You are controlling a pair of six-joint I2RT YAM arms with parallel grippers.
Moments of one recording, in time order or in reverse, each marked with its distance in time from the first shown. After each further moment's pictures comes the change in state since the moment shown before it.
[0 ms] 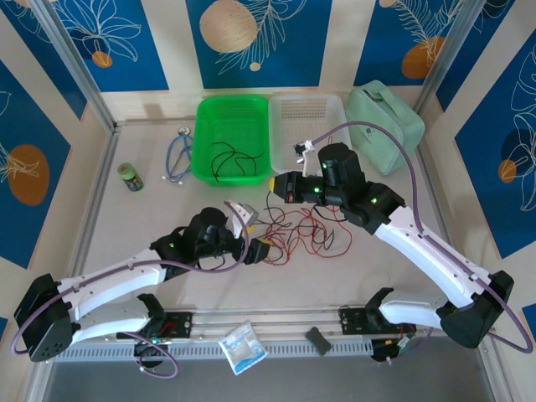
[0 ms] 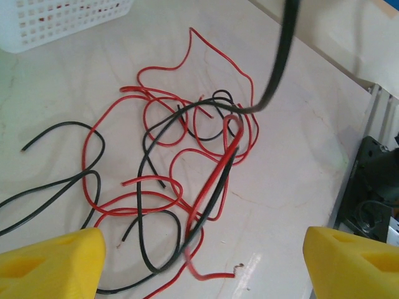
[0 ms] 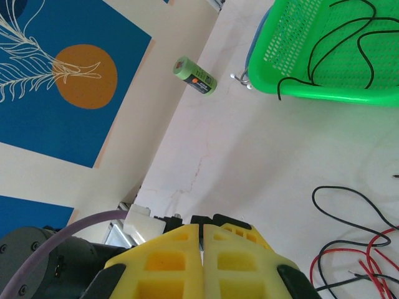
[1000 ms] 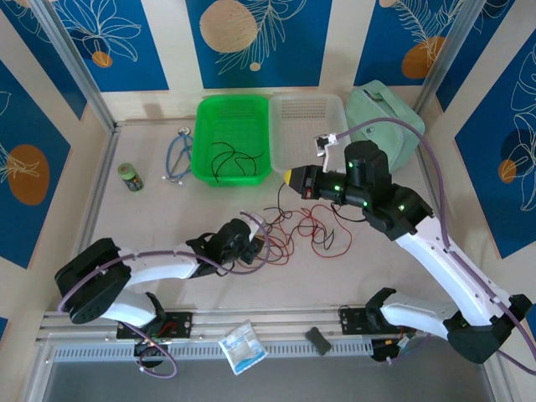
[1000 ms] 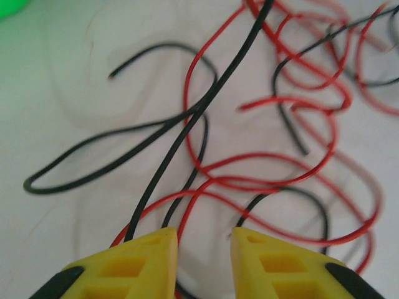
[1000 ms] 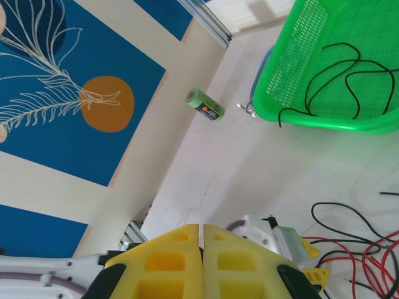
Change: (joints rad) left arm -0.044 0.361 -0.069 0.200 -0.366 0.015; right arm -0.050 -0.108 0.060 -0.076 0.005 -0.003
